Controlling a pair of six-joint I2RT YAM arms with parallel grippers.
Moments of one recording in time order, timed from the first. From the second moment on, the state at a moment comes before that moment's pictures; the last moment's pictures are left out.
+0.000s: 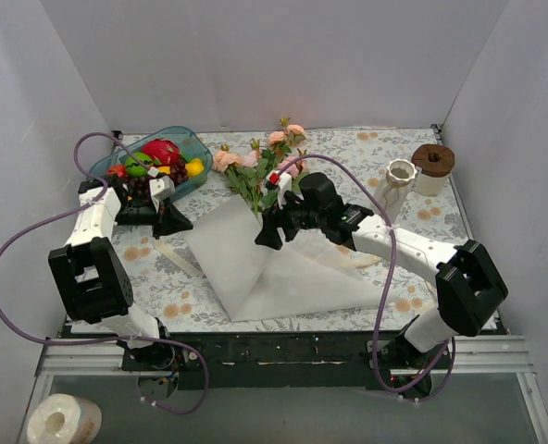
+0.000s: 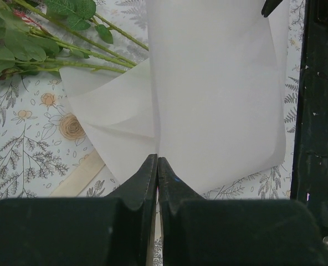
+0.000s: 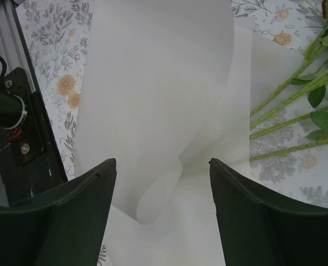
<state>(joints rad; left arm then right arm) 0.27 1.58 1.22 -1.30 1.19 1.50 0.80 1.51 1.07 -0.07 -0.46 0.10</state>
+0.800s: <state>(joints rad) 0.31 1.53 1.36 -1.21 1.29 1.26 0.87 1.60 1.24 -0.07 -0.49 0.15</state>
